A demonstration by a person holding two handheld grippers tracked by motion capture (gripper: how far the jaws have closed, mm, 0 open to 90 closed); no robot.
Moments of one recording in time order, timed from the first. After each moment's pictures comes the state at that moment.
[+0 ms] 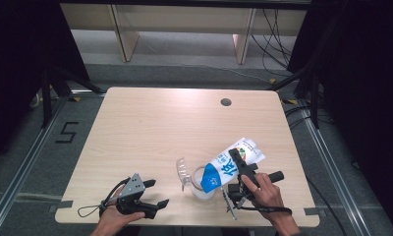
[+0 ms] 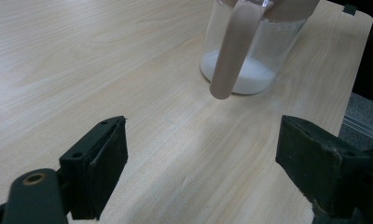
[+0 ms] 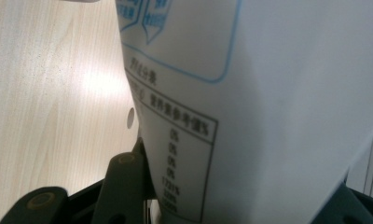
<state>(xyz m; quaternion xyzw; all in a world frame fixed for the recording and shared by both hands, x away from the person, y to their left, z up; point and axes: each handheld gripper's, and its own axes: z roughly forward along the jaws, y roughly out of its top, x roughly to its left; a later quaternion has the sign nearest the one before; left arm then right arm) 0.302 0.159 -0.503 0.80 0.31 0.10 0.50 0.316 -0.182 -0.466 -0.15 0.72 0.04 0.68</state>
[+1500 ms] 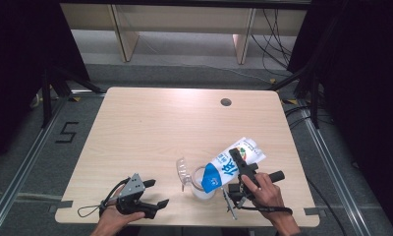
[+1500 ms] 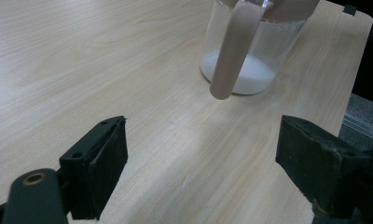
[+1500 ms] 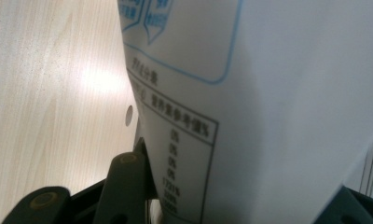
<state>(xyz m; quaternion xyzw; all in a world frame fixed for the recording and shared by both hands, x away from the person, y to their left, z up) 0.302 0.160 -0.502 0.81 0.31 0.10 0.49 0.318 -0.182 -0.466 -0.16 0.71 0.04 0.69</state>
